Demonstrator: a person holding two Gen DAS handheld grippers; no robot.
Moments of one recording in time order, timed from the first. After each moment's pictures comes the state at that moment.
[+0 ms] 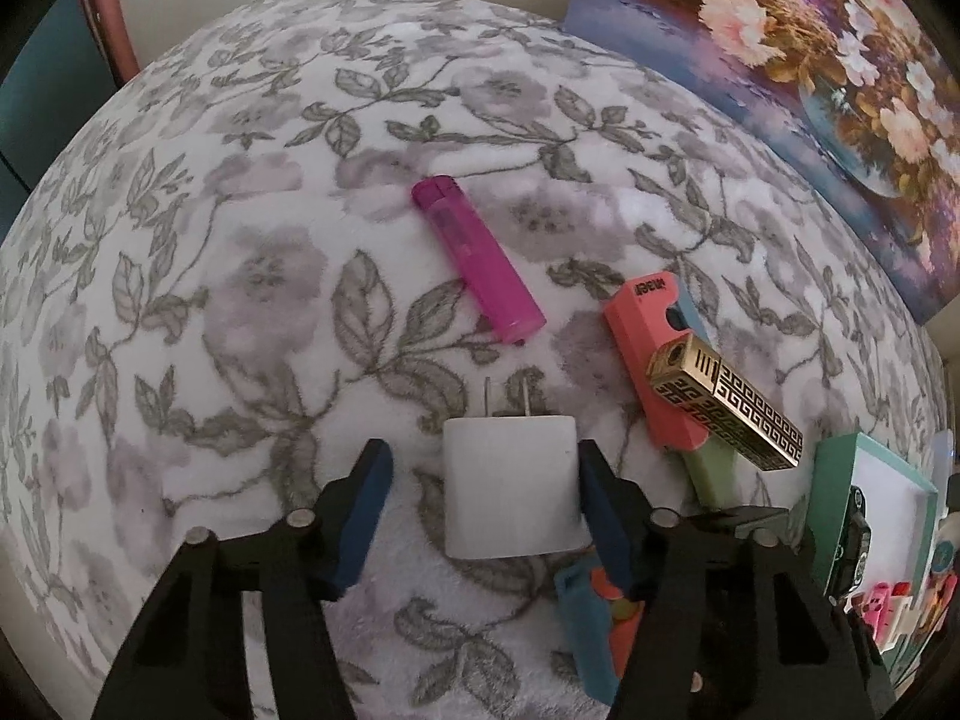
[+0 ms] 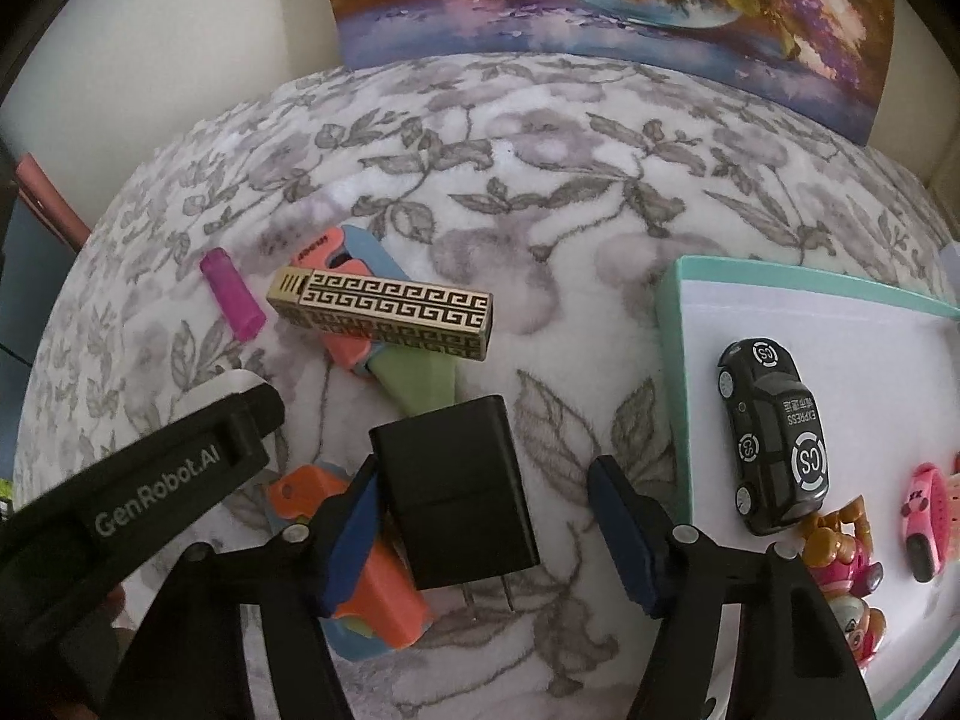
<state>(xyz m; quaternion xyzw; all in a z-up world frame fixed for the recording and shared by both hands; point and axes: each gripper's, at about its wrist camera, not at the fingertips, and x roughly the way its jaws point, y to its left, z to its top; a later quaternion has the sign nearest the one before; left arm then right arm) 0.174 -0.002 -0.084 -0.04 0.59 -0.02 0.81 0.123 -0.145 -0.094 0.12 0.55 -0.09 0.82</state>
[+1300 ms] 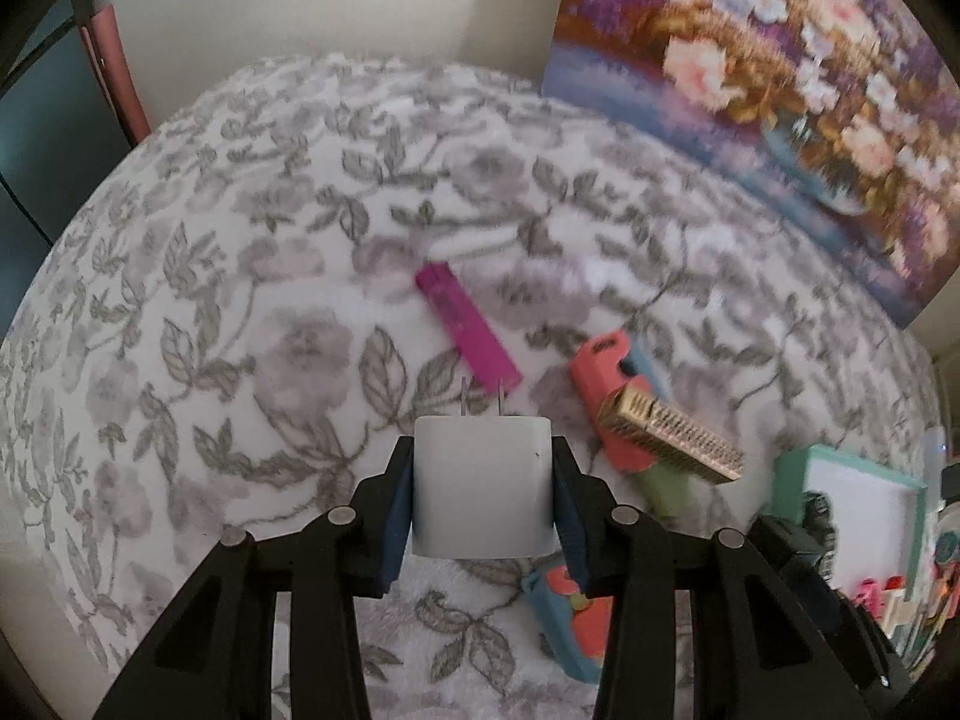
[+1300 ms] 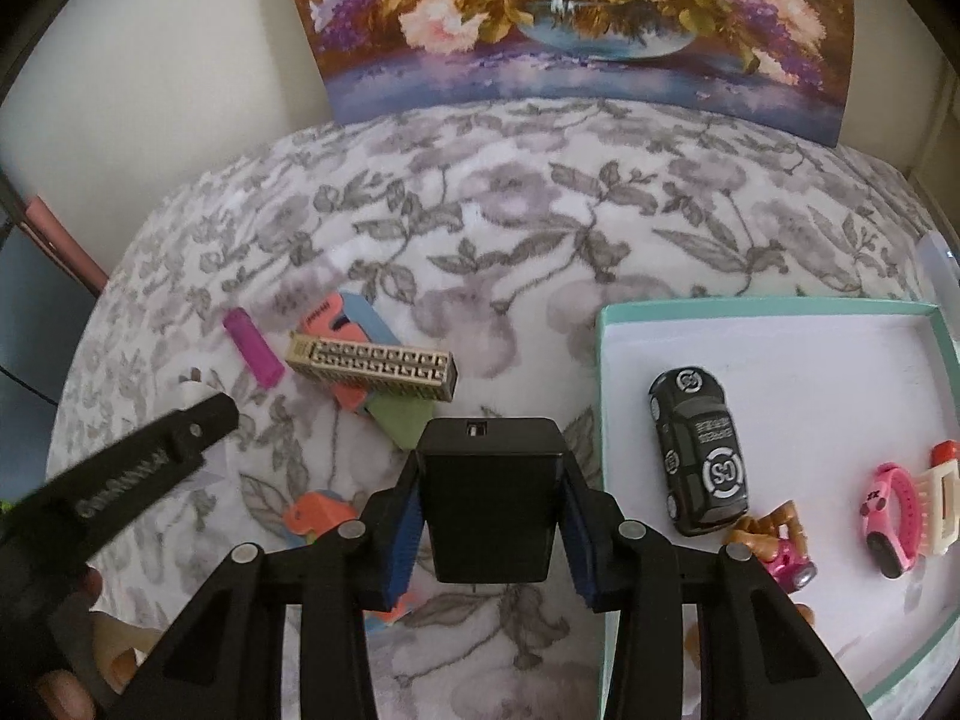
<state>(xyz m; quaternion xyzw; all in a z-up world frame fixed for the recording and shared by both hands) 0.166 -0.002 -0.033 -0.03 0.54 -0.03 0.84 0.106 -0.167 -0.054 0.16 0.52 -0.09 0.84</state>
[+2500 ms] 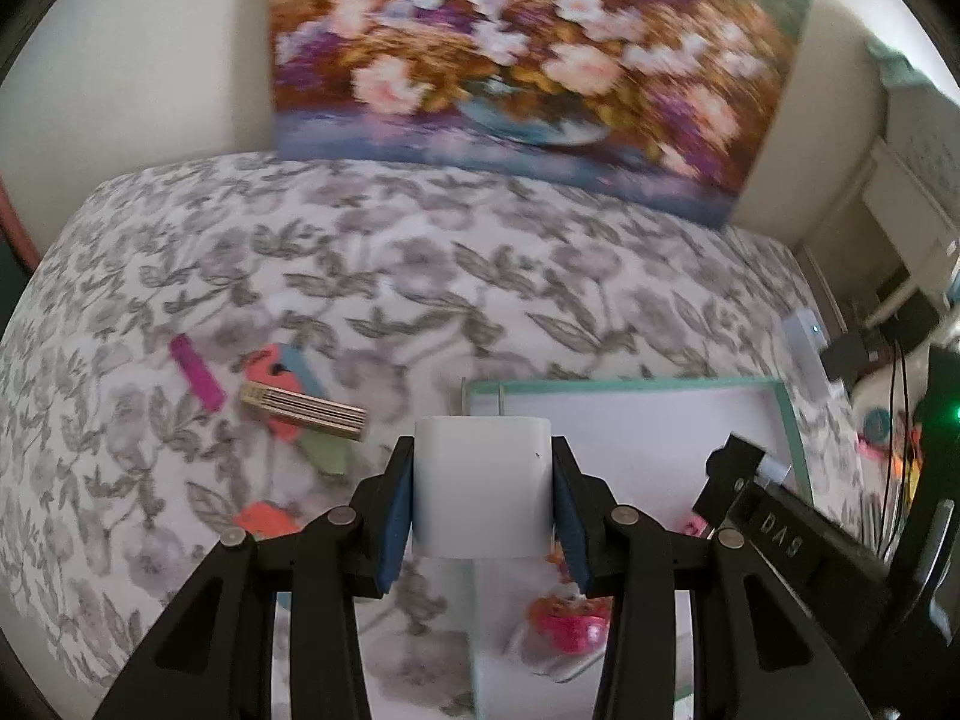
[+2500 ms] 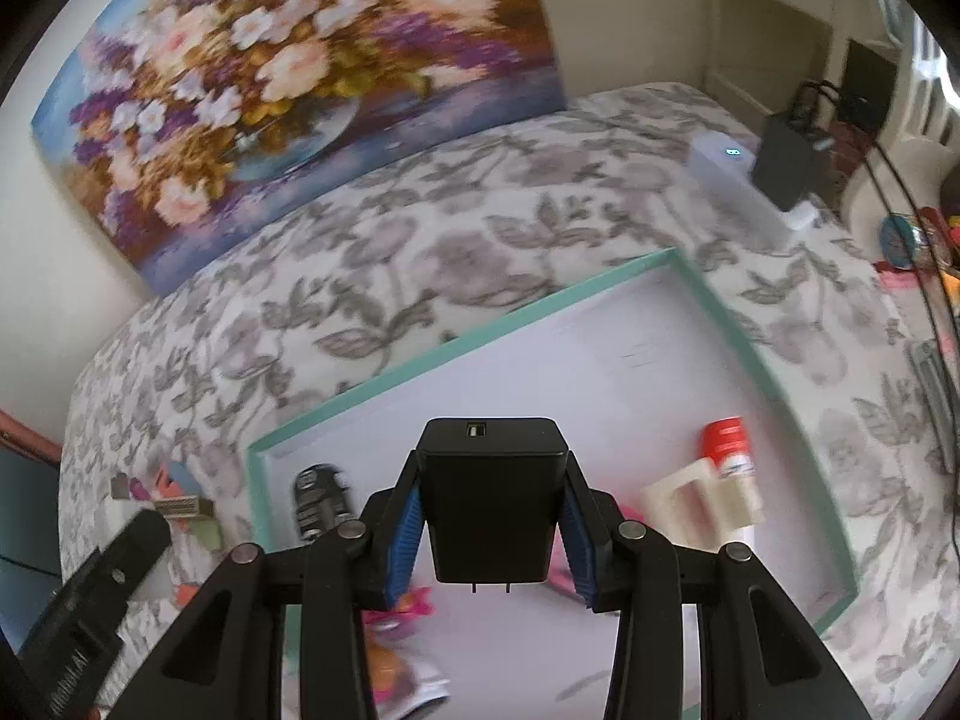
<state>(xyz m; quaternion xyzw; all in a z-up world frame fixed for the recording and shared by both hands) 0.091 -0.168 0.016 0.05 0.51 -0.19 0.84 0.025 -0.353 -0.026 0.27 0.48 -0.24 0.80</state>
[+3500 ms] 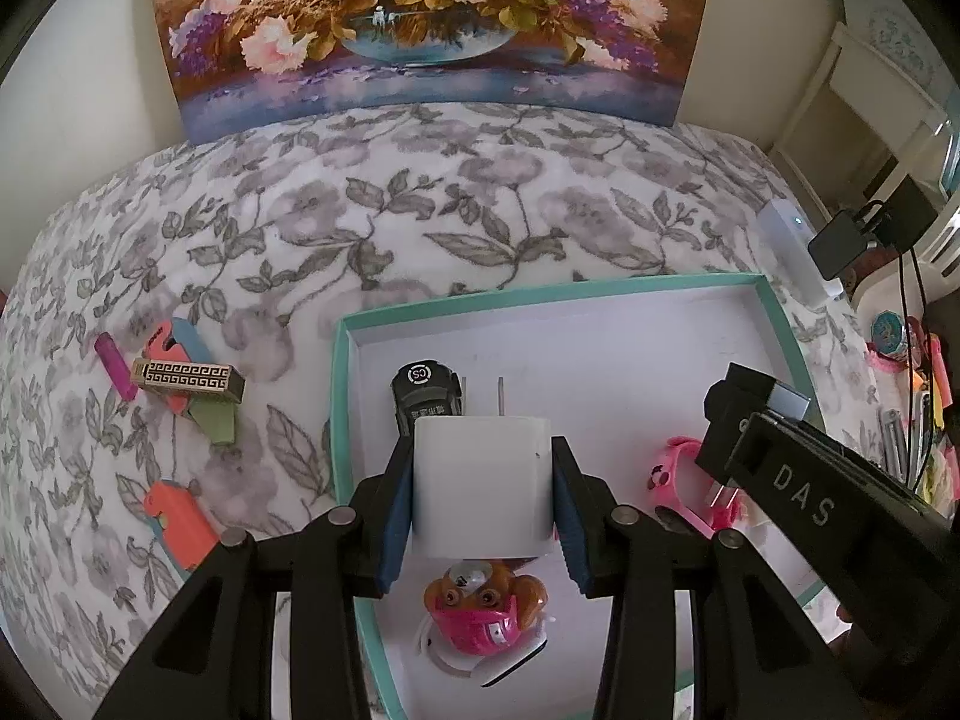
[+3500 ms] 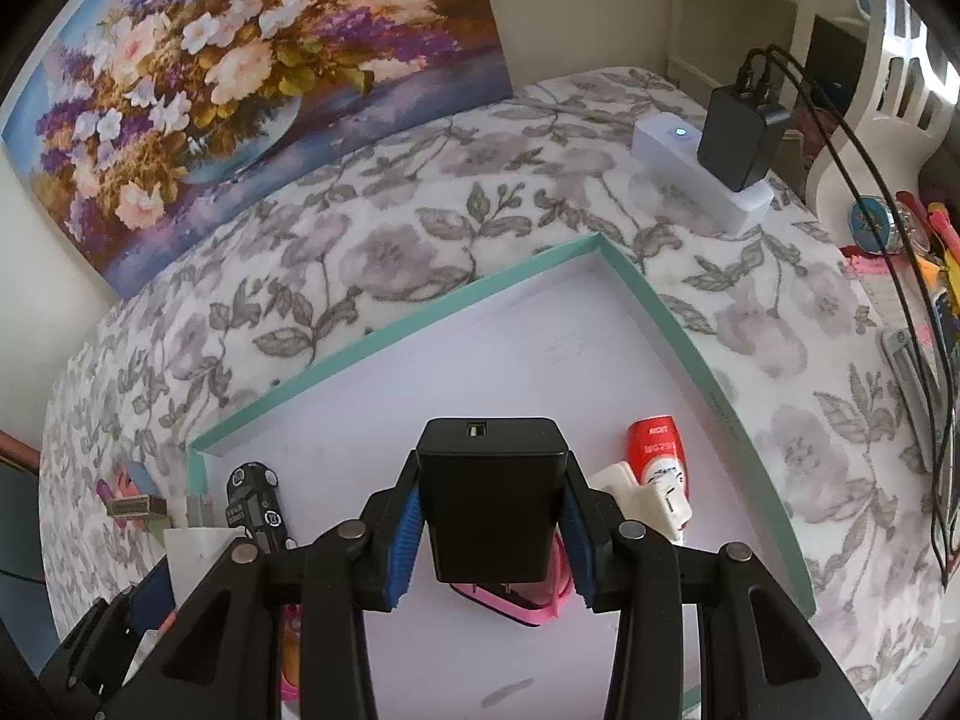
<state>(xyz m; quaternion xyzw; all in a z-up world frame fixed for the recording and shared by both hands) 0.066 -0.224 -0.027 0.12 0.54 -0.22 0.80 0.010 -0.375 -0.038 0.26 0.49 -0.26 0.79</state>
